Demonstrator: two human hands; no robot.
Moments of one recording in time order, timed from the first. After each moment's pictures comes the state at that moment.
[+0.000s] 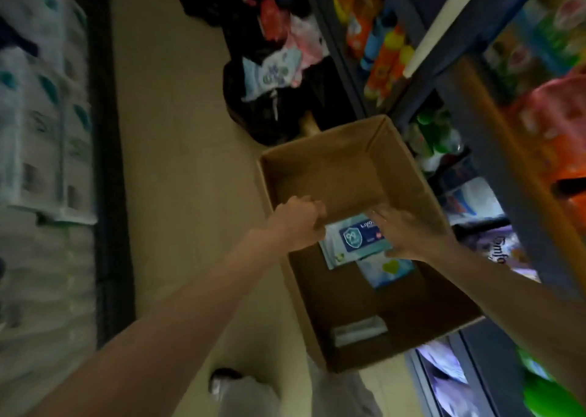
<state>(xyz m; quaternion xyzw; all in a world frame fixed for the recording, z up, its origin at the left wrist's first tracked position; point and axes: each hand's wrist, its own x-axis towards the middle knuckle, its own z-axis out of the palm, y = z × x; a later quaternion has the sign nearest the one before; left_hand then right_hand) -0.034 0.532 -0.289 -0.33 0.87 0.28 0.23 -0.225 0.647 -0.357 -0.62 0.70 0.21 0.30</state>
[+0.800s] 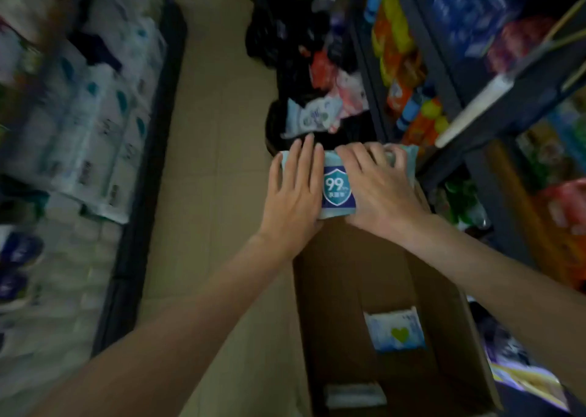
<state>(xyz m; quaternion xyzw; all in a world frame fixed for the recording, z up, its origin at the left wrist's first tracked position) -0.035 0.504 -0.265 -0.43 0.89 -0.11 -0.06 -0.188 0.533 -0.252 -0.75 0.66 -0.06 -0.09</state>
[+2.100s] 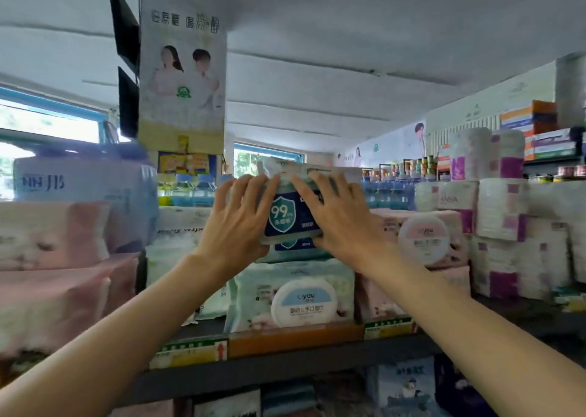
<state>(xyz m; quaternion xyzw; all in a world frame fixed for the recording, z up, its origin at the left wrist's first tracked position) 0.772 0.857 0.294 -0.75 0.32 -0.59 0.00 0.694 0.692 0.310 -0.87 -0.02 -0.44 -0.23</state>
